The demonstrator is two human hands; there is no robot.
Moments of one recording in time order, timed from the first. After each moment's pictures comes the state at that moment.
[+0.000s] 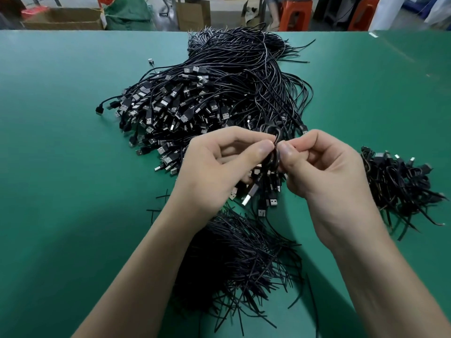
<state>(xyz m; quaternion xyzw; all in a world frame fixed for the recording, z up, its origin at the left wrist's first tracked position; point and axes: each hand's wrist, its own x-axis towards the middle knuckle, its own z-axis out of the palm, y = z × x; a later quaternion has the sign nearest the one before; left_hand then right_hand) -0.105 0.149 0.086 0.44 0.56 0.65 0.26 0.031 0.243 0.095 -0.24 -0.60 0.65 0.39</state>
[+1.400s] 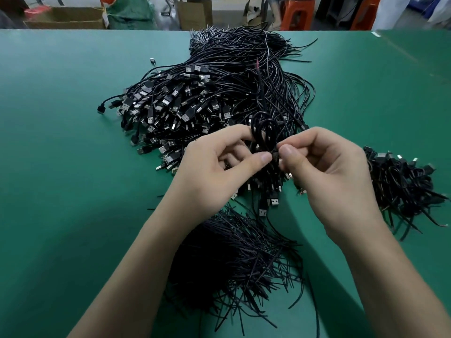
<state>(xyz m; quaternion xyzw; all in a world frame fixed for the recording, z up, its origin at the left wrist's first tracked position) -0.113 0.142 0.092 0.51 0.63 0.54 0.21 0.036 0.255 0.090 -0.23 -0.73 0.53 0.38</state>
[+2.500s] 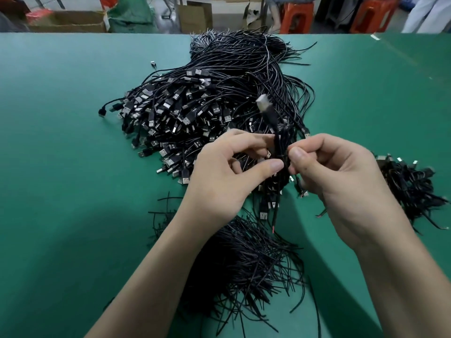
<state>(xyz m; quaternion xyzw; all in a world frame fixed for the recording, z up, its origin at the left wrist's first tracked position) -0.098 0.152 0.085 0.44 0.63 0.60 0.20 0.043 0.259 0.098 -0.26 -0.65 0.62 0.34</state>
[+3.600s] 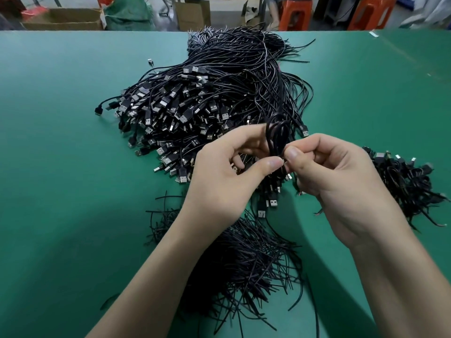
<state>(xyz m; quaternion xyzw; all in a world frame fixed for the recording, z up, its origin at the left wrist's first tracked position) -0.093 0.155 0.082 0.48 0.61 0.60 0.17 0.041 0.256 0.099 -0.26 -0.62 0.66 0.33</state>
